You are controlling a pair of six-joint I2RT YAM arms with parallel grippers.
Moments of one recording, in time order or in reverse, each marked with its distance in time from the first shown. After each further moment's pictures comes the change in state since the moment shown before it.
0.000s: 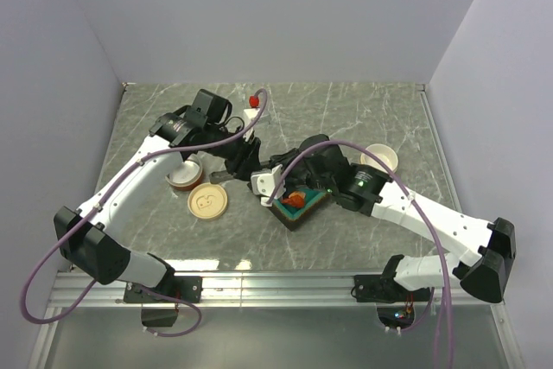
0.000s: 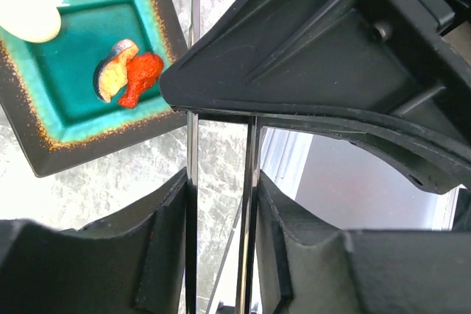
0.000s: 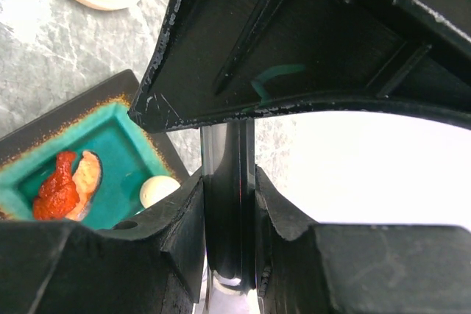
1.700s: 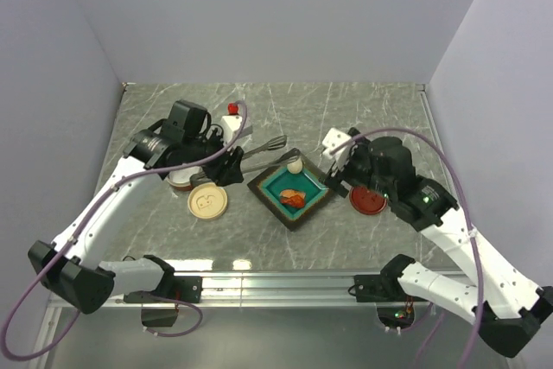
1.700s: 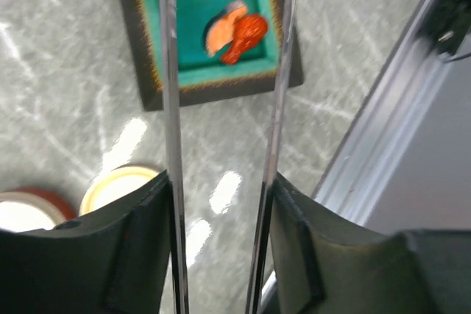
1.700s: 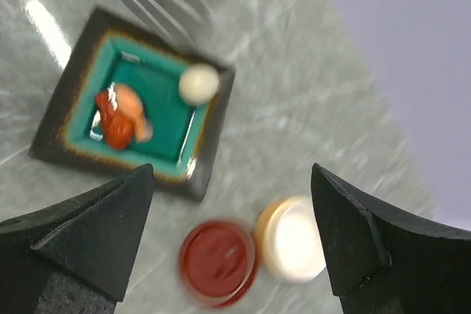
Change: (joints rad) left arm 0.041 -0.163 -0.096 -0.004 -0.282 0.081; right arm -0.242 -0.377 -0.122 -0.185 0.097 0.549
